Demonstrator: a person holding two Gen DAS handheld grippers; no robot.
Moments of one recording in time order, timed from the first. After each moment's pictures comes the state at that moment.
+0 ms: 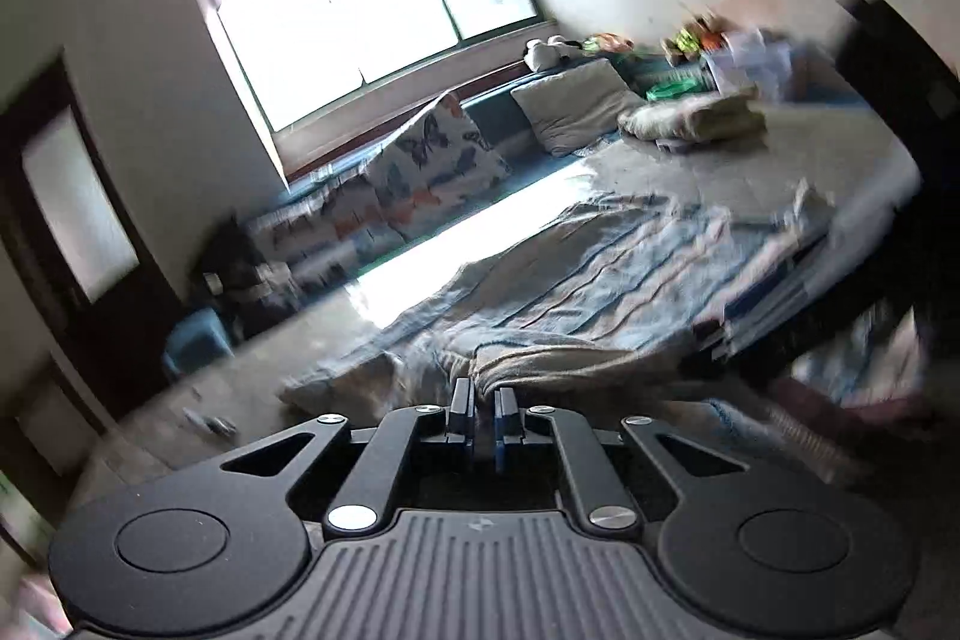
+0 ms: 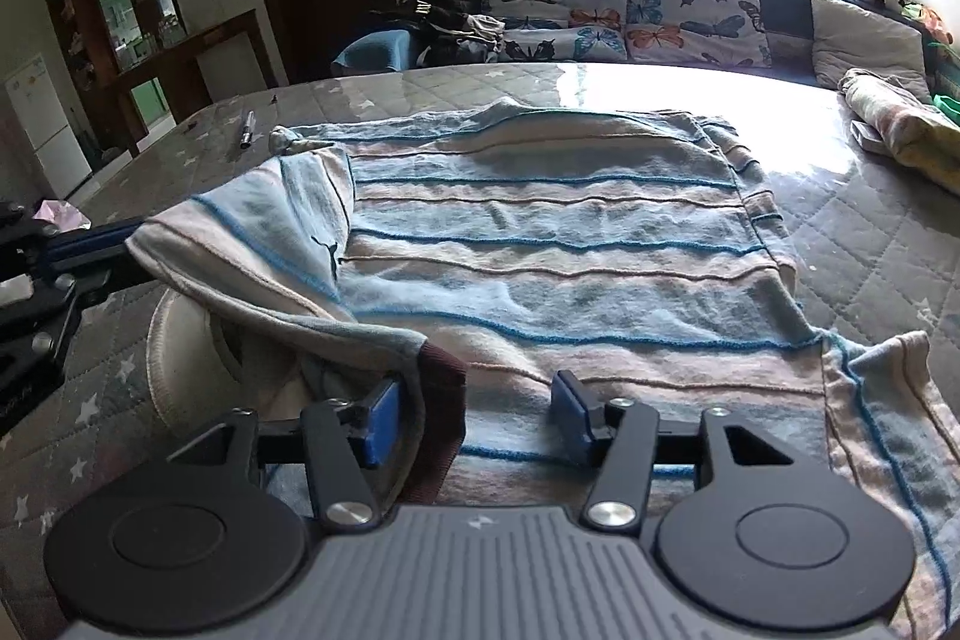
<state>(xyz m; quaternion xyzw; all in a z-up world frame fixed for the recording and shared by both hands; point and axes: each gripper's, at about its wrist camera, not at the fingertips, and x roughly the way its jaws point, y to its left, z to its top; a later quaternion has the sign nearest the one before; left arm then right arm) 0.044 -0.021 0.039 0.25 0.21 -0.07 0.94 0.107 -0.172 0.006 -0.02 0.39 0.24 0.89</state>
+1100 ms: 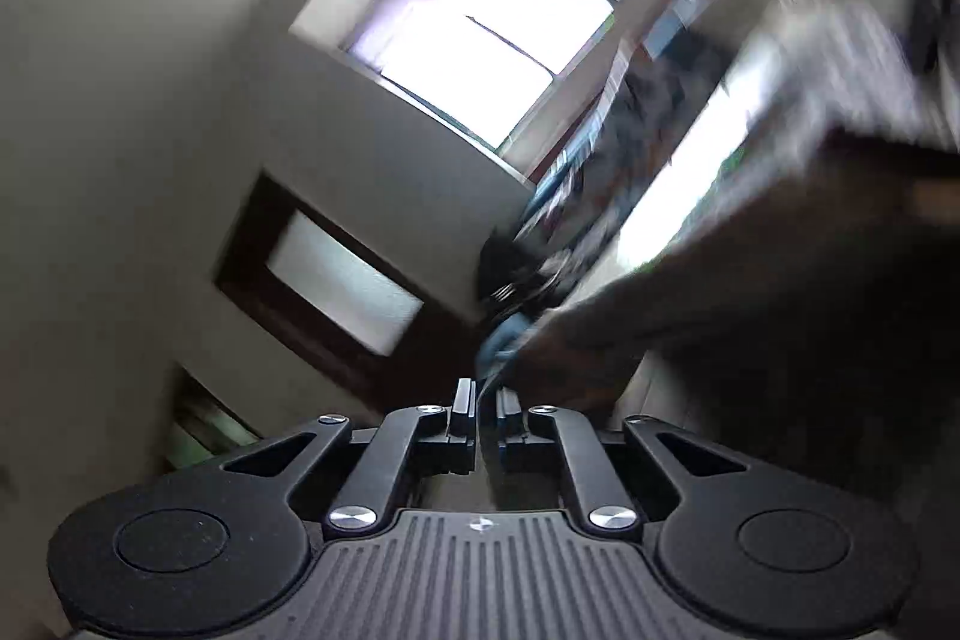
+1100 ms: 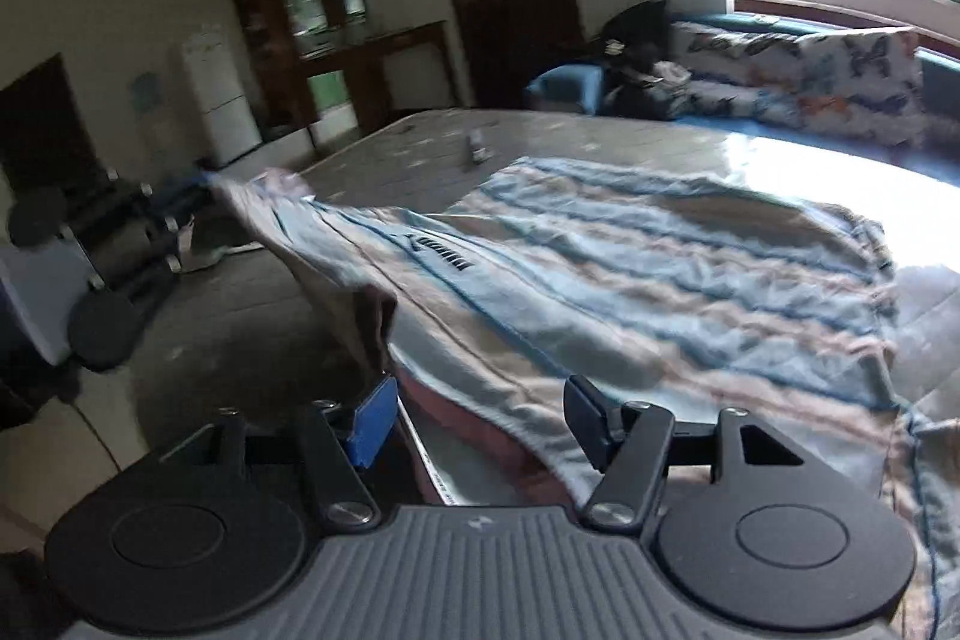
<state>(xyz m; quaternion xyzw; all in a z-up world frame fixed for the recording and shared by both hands) -0.080 0.045 0.008 0.50 0.14 0.19 0.83 0.023 -0.164 0.060 -0.05 0.34 0.42 0.84</state>
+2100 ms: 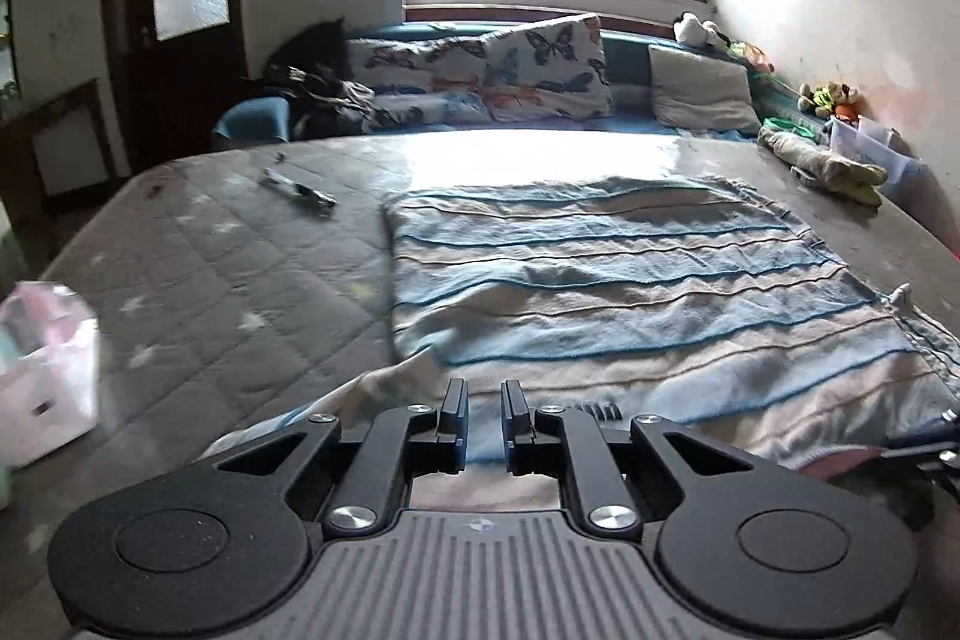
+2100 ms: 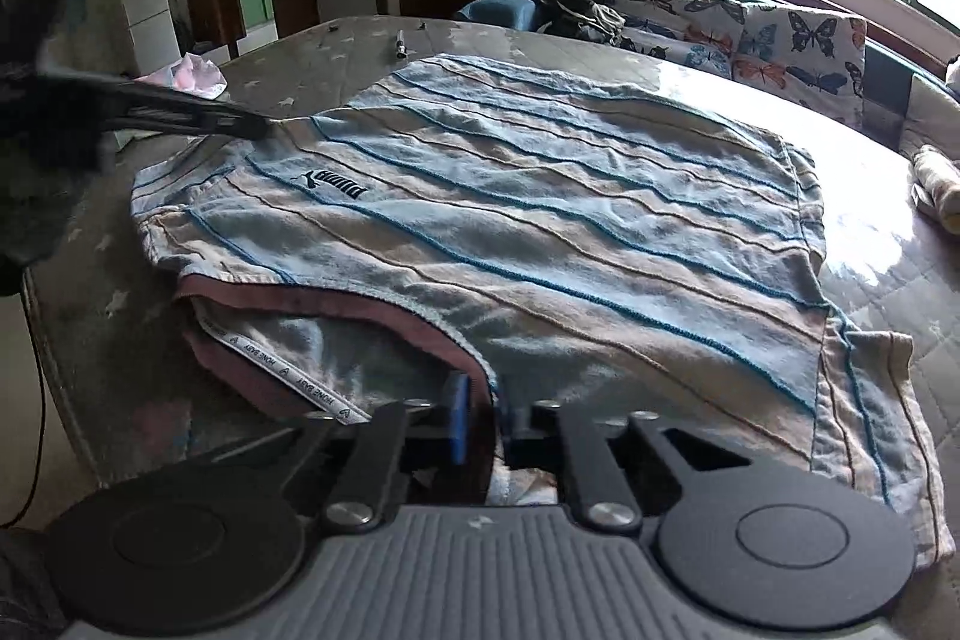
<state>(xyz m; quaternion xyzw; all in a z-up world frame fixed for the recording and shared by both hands) 0.044 0.100 0.030 0.00 0.33 0.01 0.94 0.012 -0.173 0.018 -0.13 0.37 0.33 0.85</state>
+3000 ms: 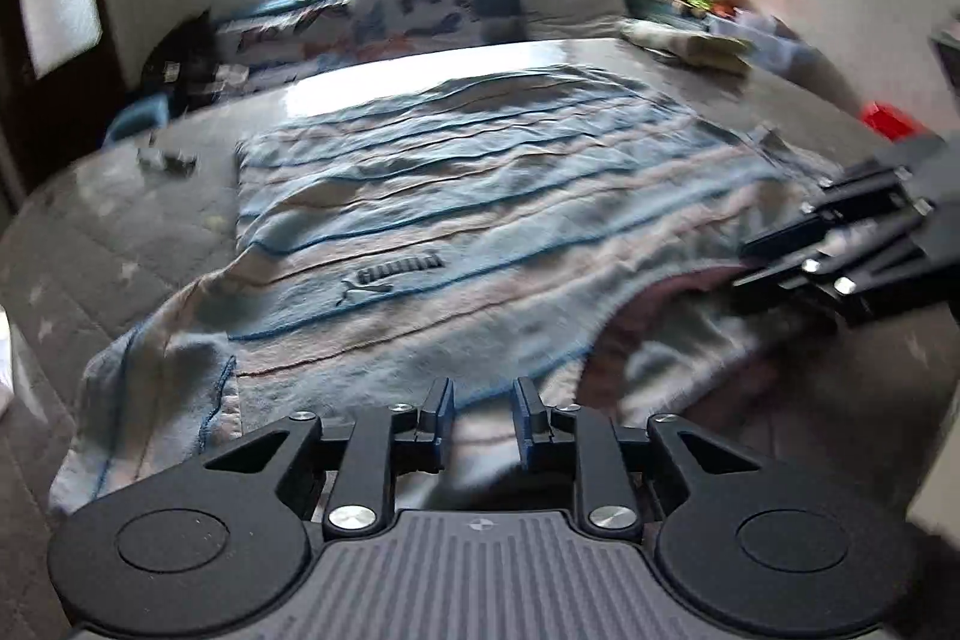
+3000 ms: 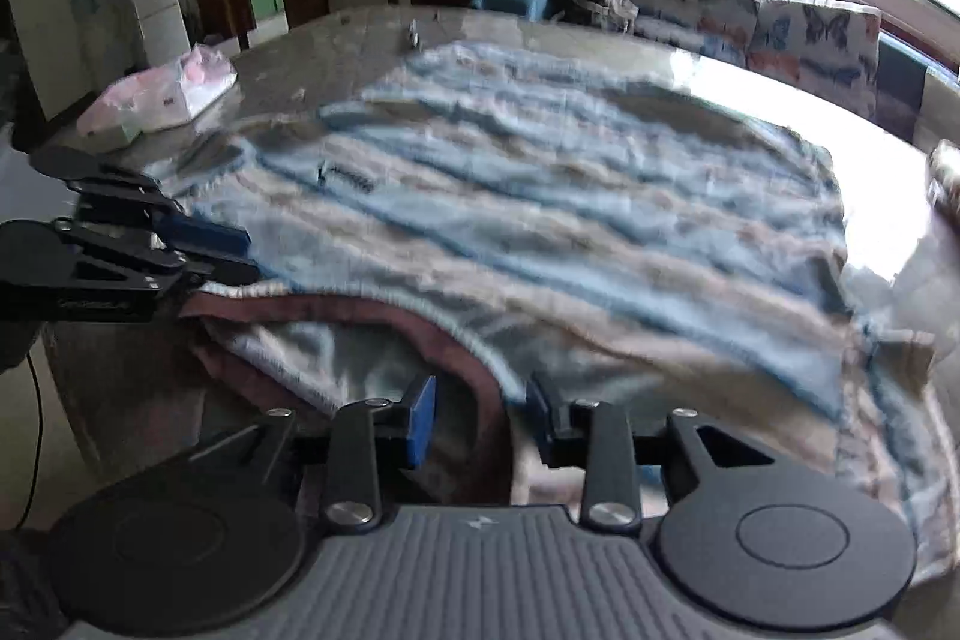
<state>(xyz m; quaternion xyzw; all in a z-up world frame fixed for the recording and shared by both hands) -0.037 0.042 0.009 0.08 0.36 -0.12 0.92 0.016 -0.165 0.010 -0.14 0.39 0.35 0.84</state>
